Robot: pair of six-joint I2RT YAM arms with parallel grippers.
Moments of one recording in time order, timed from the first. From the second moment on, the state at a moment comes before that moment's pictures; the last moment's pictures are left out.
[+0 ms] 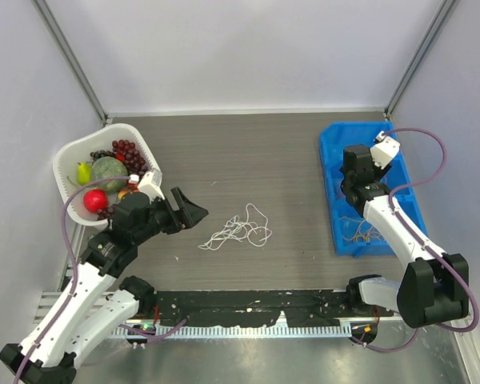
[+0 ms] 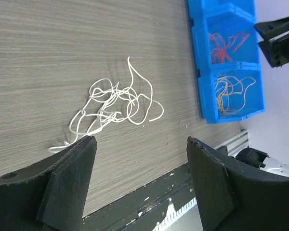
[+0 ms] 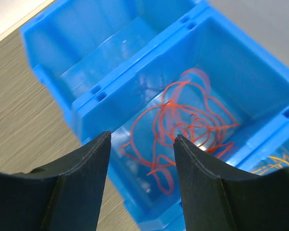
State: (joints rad) left arm -0.50 0.64 0.75 -0.55 0.12 -0.76; right arm 0.16 1.21 0.83 -0.18 0.75 0.57
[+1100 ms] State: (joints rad) left arm -0.53 1.22 0.63 -0.34 0.32 -0.58; right arm 0.77 1.54 0.81 0.10 -0.36 0.44
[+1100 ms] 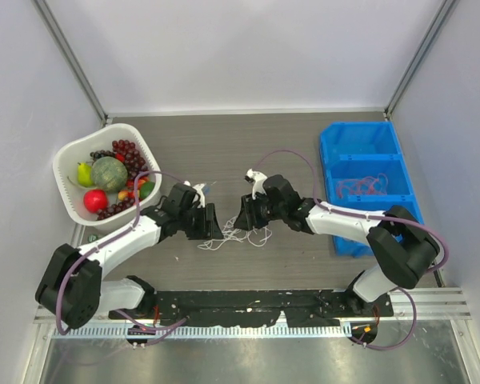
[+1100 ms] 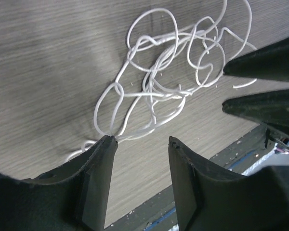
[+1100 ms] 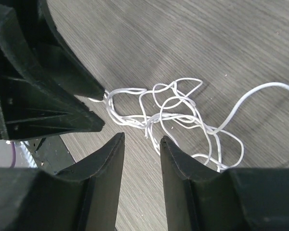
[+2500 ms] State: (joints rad) left arm -0.59 0.69 0.95 -0.36 0.12 -0.60; right arm 0.77 1.71 0.88 0.04 -0.11 0.50
